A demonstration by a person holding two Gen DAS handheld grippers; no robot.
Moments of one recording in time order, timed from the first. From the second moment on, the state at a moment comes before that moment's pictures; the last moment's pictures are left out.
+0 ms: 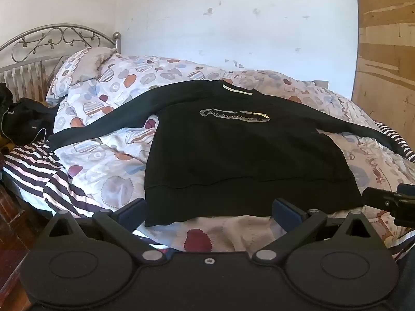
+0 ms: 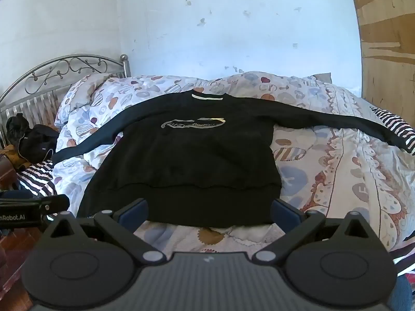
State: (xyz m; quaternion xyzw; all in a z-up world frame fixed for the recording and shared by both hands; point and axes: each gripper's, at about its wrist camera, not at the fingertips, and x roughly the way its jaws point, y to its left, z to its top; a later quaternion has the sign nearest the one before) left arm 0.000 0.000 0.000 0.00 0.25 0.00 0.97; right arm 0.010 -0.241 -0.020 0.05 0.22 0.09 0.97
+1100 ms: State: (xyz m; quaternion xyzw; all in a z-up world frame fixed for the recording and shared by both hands) left arm 0.000 0.000 0.000 -0.01 0.25 0.00 0.97; right arm 0.006 -0.246 -0.021 0.05 0.22 0.08 0.97
